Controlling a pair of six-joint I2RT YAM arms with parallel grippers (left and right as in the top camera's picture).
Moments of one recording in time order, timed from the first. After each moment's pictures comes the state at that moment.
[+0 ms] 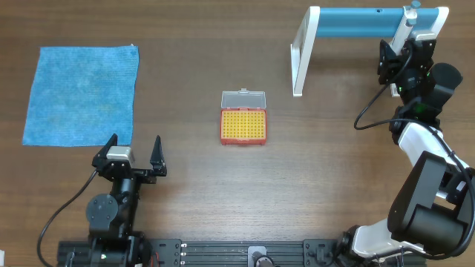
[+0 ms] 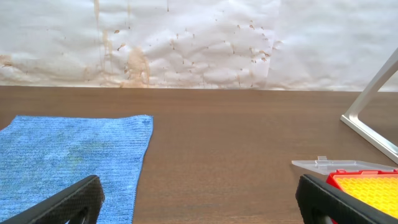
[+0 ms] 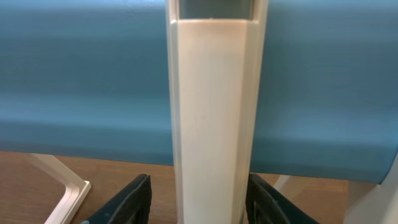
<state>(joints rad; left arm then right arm) -0.01 0.01 0.01 -0.07 0.05 -0.06 -0.41 1.70 0.85 0.67 -0.52 -0.08</state>
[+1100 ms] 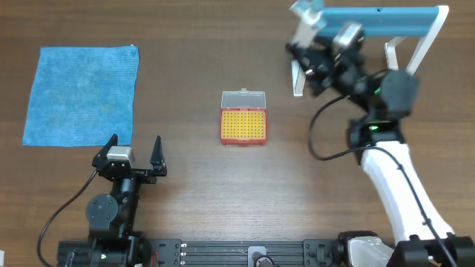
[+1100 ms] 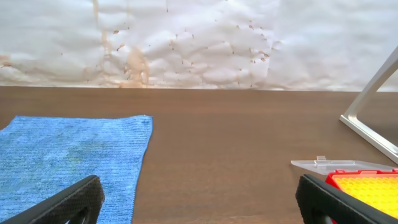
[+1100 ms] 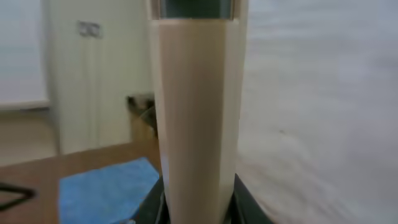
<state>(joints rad) -0.01 0.01 0.01 -0.07 0.05 -0.06 0.06 1.34 0.82 0.85 -0.94 0.19</state>
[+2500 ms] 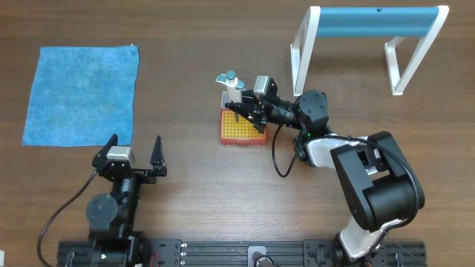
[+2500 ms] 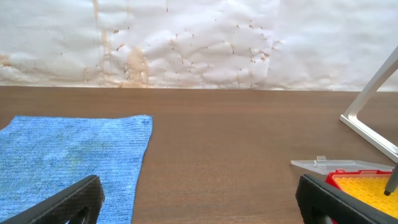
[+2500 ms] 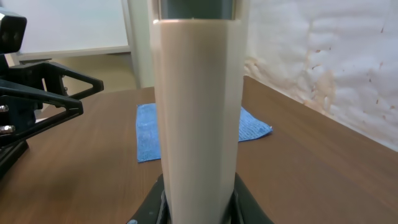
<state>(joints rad) -0.01 0.01 0.01 -0.07 0.05 -0.06 0.33 1.86 0.66 1.26 -0.97 0.08</state>
